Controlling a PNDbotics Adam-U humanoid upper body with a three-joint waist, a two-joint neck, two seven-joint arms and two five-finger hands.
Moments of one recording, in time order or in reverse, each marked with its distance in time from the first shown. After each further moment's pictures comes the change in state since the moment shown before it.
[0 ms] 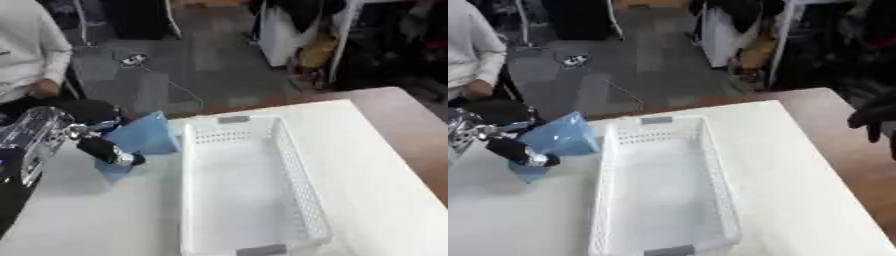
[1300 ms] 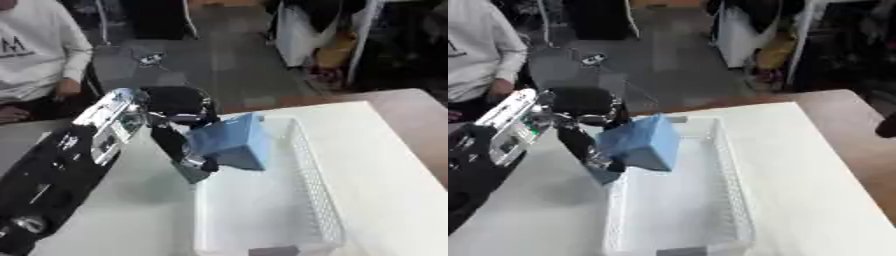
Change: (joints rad) left arm -0.070 -0.101 -0.109 -0.029 0.276 -0.312 0.102; right arm -0.057 -0.008 0.019 0.000 0.013 -0.027 0.091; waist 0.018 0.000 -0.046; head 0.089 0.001
